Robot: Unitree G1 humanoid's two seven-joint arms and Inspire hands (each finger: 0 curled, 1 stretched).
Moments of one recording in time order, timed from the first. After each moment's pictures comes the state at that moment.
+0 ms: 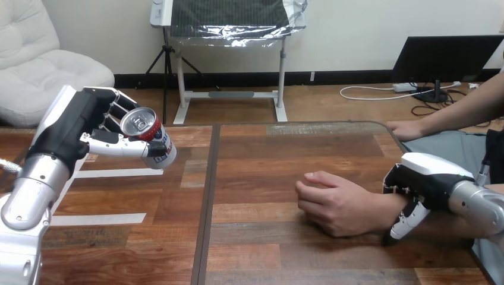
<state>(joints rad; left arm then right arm) -0.29 0.53 0.10 0.21 0.16 0.02 -0.21 -0.55 -0.69 0.35 0.85 -0.58 -0.27 0.28</state>
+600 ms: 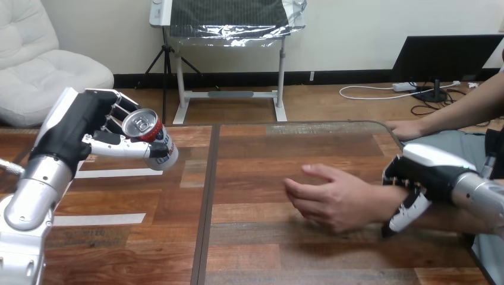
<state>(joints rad) -0.29 0.52 0.09 0.21 0.16 0.04 -0.22 -0.54 -0.71 0.32 0.76 -0.52 -0.25 0.33</state>
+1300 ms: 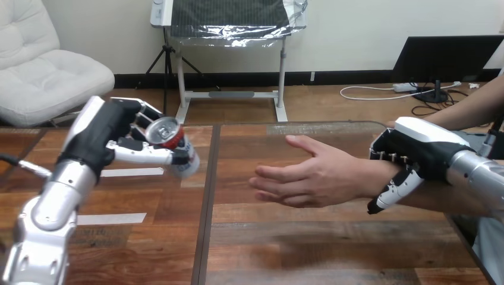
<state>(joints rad) -0.31 0.45 0.04 0.25 0.16 0.04 -0.23 -0.54 -0.71 0.27 0.62 -0.48 -0.23 0.37</state>
